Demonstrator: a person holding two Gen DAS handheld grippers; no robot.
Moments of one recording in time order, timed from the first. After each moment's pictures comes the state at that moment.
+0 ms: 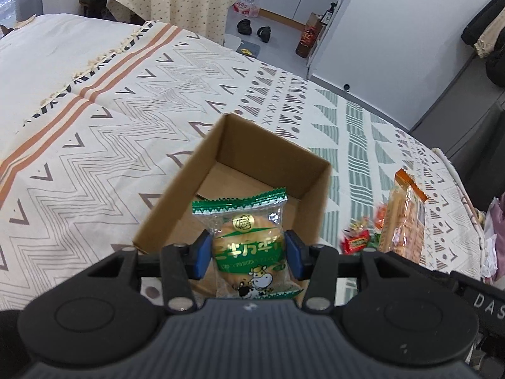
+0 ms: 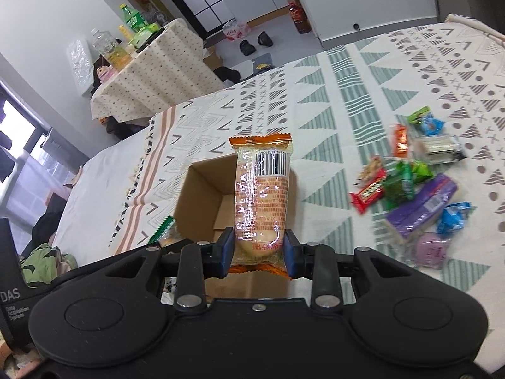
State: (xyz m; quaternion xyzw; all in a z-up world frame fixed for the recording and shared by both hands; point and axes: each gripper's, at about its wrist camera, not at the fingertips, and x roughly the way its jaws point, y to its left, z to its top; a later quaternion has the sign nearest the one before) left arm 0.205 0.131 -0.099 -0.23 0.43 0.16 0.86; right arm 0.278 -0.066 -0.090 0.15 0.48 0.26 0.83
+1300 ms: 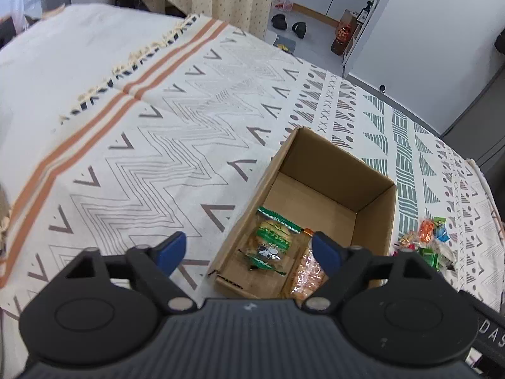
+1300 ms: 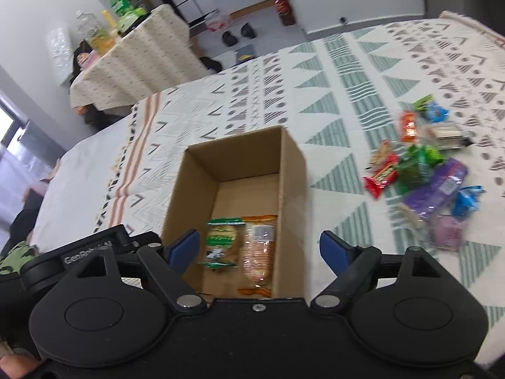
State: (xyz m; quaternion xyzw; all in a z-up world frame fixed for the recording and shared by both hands) left arm 0.193 0.188 -0.098 -0.22 0.45 0.21 0.84; right arm 0.264 -0.018 -0.097 0.12 0.49 0.20 0.84
